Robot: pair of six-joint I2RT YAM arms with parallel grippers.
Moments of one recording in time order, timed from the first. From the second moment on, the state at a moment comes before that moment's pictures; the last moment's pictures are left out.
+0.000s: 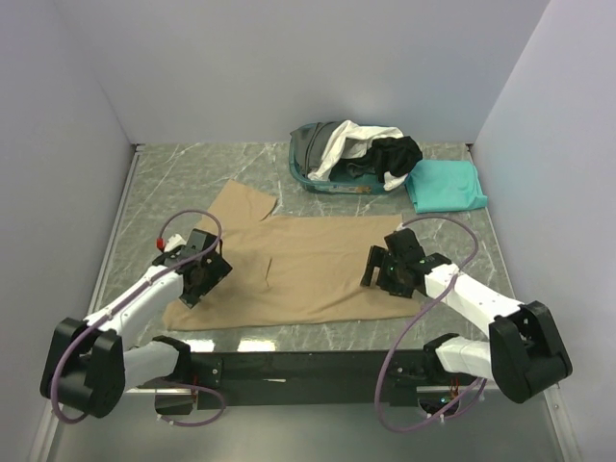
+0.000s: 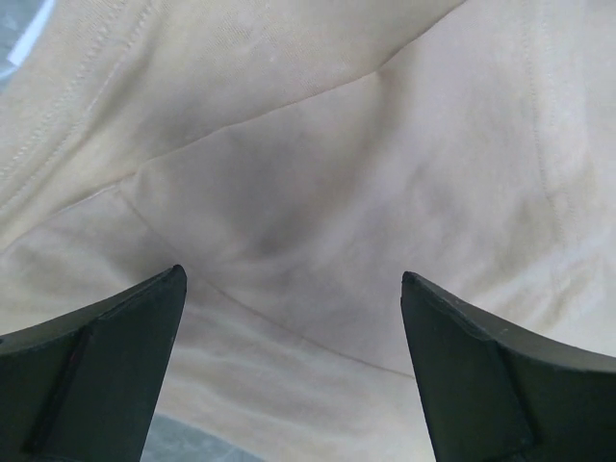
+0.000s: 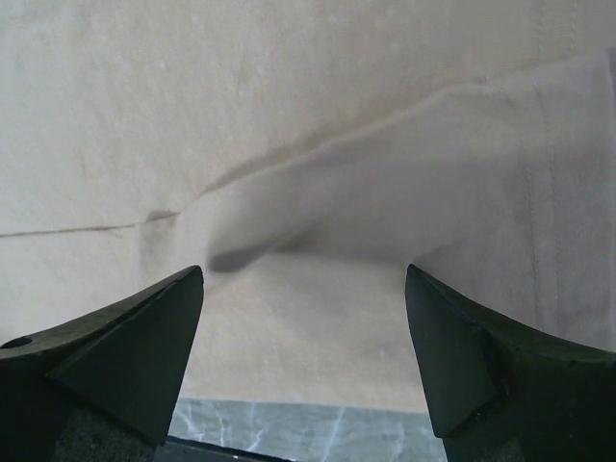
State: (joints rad) left arm -0.33 1.15 0.59 -0.64 -0.31 -1.11; right arm 0.40 1.20 0.56 -0.44 -0.01 0.67
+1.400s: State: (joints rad) left arm -0.17 2.41 2.07 -0.64 -0.43 -0.57; right arm 0.33 1.07 0.79 -0.48 0.30 0.57
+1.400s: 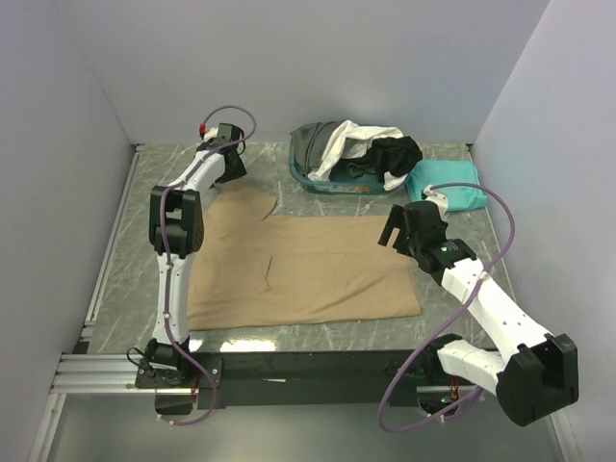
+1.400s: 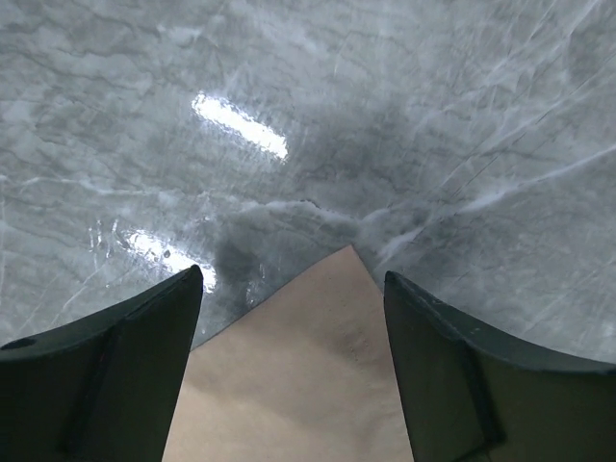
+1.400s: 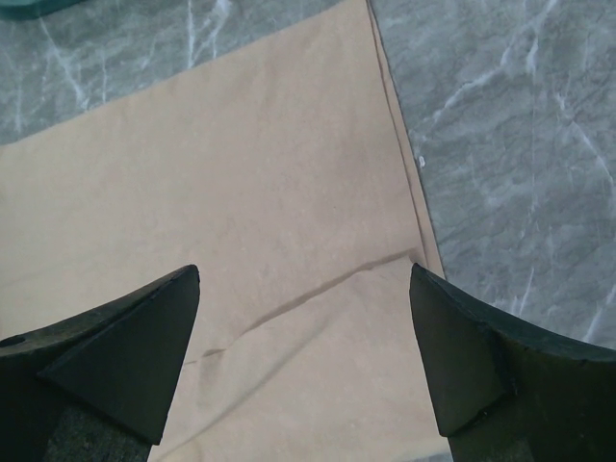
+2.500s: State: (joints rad) left arm -0.18 2.42 2.03 -0.56 -0.33 -0.46; right arm 0.16 1.54 0.95 -0.37 0.18 0.62
